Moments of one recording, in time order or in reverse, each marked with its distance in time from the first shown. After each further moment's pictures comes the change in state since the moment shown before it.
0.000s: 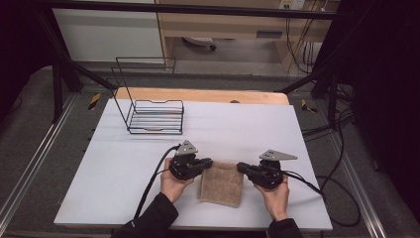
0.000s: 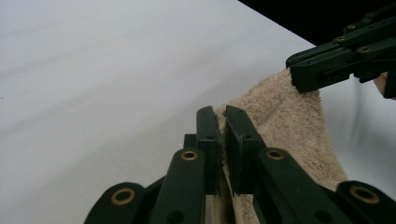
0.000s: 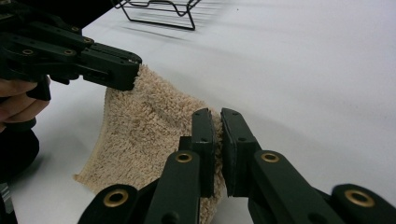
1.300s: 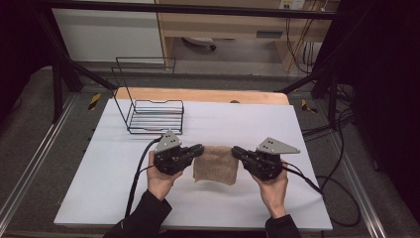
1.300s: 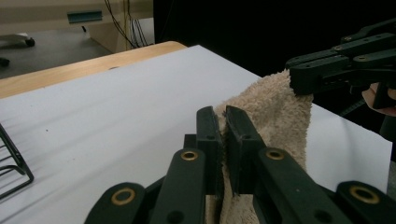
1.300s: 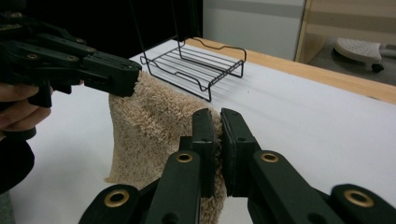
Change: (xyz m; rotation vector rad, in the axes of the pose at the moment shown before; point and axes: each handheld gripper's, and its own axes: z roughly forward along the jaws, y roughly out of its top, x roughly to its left) left arm -0.007 0.030 -0.060 -0.204 0.053 0.060; right arm 0.040 0.052 -0.021 -0.175 -0.014 -0.195
